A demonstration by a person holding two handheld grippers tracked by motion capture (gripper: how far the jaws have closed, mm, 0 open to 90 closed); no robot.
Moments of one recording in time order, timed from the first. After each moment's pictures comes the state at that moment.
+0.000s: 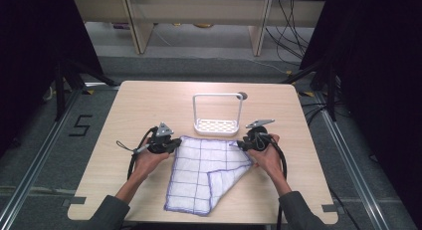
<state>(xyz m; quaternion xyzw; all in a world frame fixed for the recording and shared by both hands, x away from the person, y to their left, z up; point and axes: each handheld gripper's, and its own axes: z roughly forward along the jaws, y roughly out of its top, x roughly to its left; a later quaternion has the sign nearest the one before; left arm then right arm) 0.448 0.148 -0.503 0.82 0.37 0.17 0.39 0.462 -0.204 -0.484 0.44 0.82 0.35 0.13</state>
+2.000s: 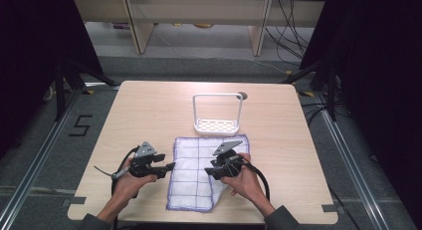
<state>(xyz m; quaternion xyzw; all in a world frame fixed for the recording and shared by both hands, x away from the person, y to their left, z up) 0.367 0.181 -0.495 0.80 0.40 0.13 0.43 0.387 -0.111 -0.486 0.31 0.88 0.35 0.06</state>
